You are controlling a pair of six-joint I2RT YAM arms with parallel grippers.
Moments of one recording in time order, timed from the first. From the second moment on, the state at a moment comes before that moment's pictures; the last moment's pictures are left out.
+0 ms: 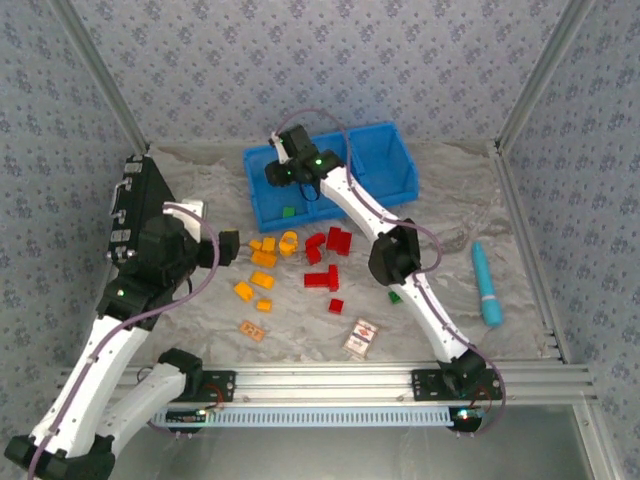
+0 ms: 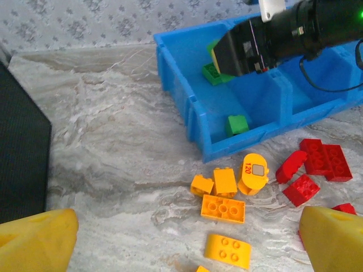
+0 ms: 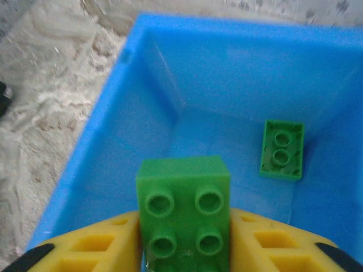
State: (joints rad) left arm -0.39 0.72 0.92 -0.71 -0.17 -0.18; right arm 0.66 2.67 2.73 -0.77 -0.09 0.20
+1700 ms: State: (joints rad) left arm -0.39 0.87 1.02 -0.84 -0.05 -0.20; right arm 0.39 1.46 1.04 -0.89 0.04 0.49
